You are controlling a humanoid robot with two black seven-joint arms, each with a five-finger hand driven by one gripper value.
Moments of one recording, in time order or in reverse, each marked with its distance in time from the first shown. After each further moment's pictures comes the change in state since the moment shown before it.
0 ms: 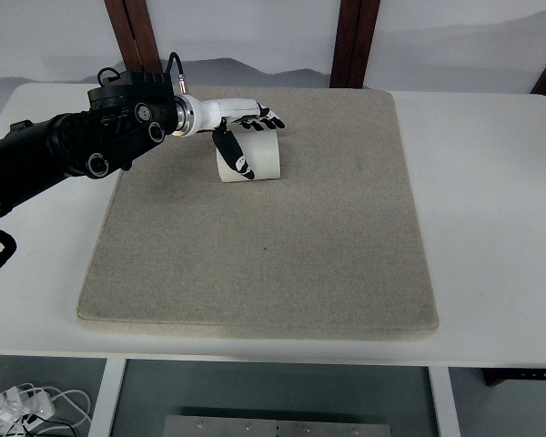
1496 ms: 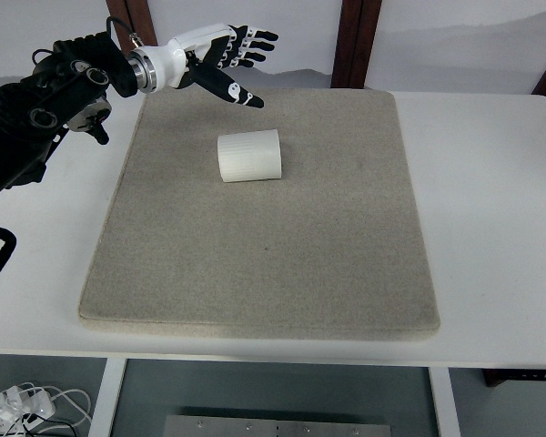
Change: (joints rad) left arm 0.033 0.059 -0.308 0.074 -0.220 -0.132 -0.142; right arm 0.000 0.000 0.000 0.000 0.000 0.000 0.000
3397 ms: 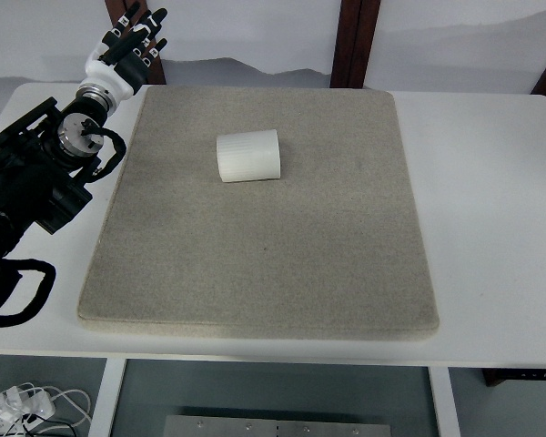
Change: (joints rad) left arm 0.125 -0.138 -0.267 0.332 -1.061 0.187 0.038; right arm 0.000 0.000 0.000 0.000 0.000 0.000 0.000
